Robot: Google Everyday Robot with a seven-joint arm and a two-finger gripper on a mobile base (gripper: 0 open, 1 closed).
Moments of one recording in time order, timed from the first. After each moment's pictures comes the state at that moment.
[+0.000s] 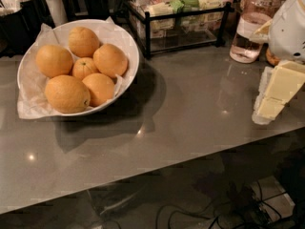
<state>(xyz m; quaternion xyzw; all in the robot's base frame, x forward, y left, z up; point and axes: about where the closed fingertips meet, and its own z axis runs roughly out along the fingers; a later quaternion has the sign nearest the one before) 0.442 -0.203 0.979 -0.62 0.77 -0.03 0.16</state>
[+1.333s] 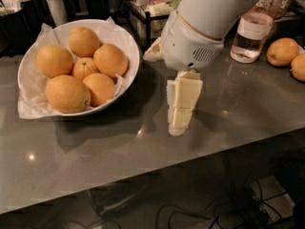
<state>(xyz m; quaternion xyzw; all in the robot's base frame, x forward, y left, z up) 0.433 -0.022 0.952 -0.78 0.60 0.11 0.17</state>
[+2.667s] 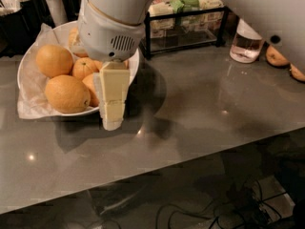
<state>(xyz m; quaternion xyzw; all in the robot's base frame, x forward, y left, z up) 0.422 0.105 0.976 -0.84 0.49 0.12 0.19</state>
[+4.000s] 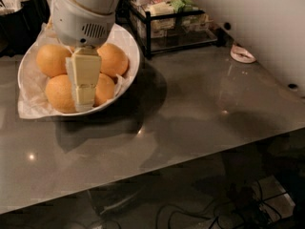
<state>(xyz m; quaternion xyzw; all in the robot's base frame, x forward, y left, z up) 0.456 0.157 0.988 -0.85 0.46 0.12 0.24</state>
